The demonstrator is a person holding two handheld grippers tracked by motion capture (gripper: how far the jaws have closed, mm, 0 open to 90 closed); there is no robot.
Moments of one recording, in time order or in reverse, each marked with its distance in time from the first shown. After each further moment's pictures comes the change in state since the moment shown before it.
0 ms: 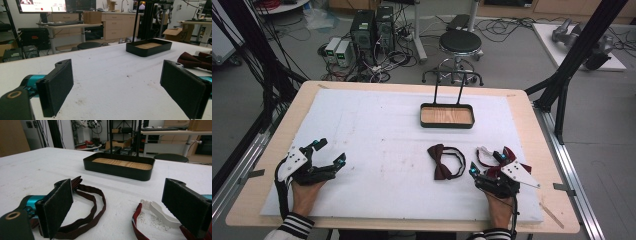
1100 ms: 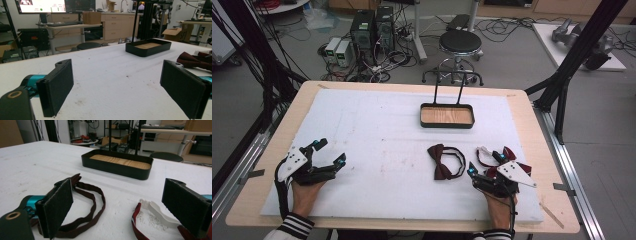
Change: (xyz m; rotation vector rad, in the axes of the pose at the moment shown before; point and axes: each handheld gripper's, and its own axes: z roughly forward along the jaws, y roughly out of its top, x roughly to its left) left arm 0.000 0.000 0.000 -0.004 -0.003 0.005; right arm 0.009 0.006 0.001 0.034 -0.032 -0.045
